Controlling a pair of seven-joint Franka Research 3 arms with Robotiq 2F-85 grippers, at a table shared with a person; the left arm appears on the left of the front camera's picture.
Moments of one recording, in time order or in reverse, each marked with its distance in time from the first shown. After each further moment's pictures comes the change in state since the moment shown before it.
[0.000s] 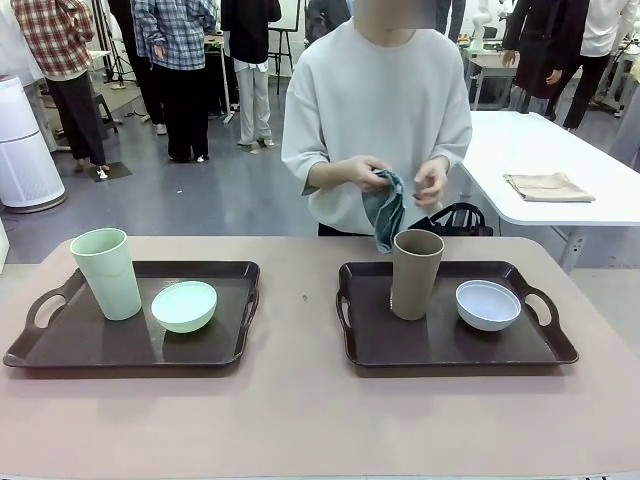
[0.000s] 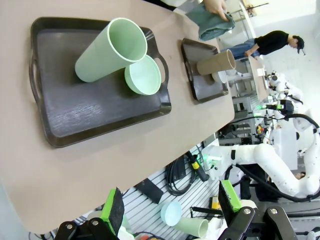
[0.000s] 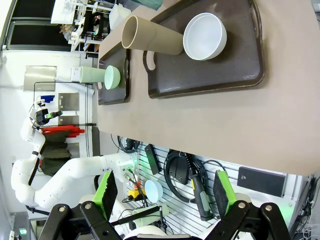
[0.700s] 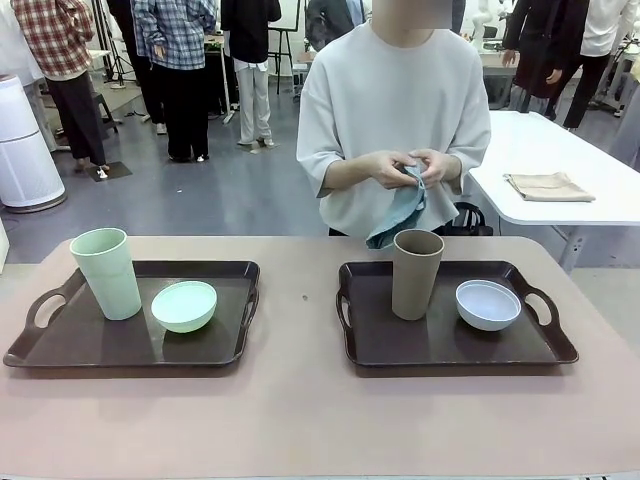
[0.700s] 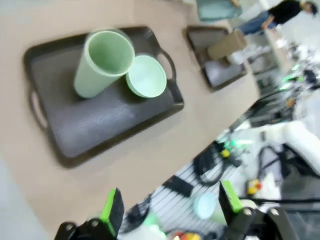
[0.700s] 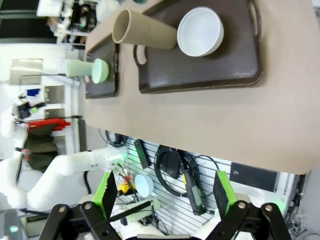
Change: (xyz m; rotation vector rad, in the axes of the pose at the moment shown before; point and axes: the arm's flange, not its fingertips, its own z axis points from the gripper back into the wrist) left arm 0.033 -0.063 -0.027 0.168 0.079 -0.244; right arm 0.020 0.024 -0.018 -0.100 0.068 0.018
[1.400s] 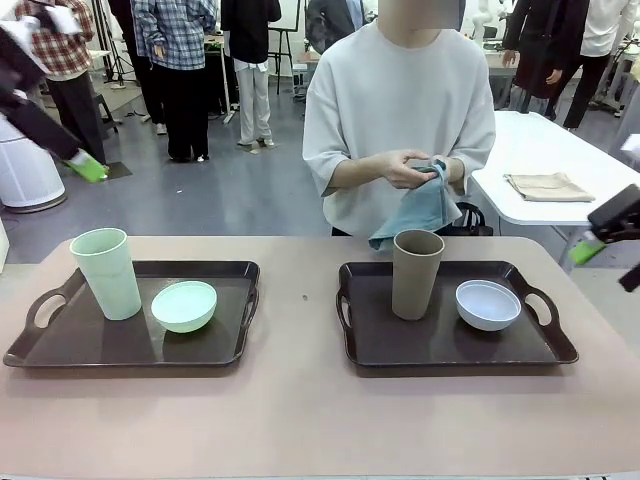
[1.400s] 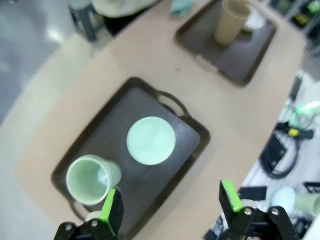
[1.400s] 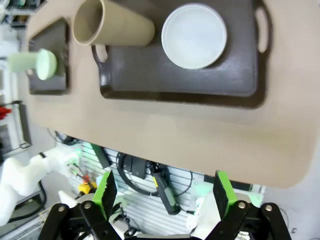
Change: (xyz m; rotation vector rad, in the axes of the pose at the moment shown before) left arm 0.115 -0.179 -0.113 0.322 0.102 -0.597; right arm 0.070 0.088 -0.099 -0.325 0.147 0.066
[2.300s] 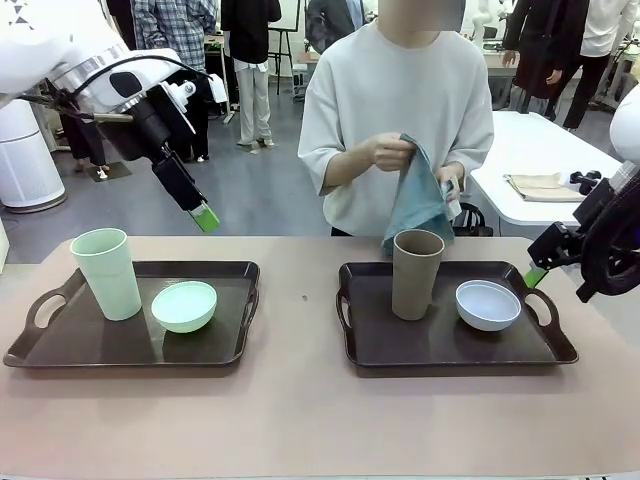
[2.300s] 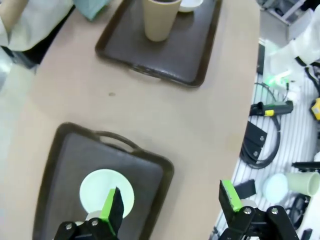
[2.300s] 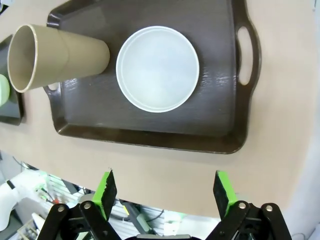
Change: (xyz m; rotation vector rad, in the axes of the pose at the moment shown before) left arm 0.069 -0.044 -0.102 -0.212 0.081 -0.227; right arm 0.049 -0.011 -0.070 -0.172 -0.007 0.000
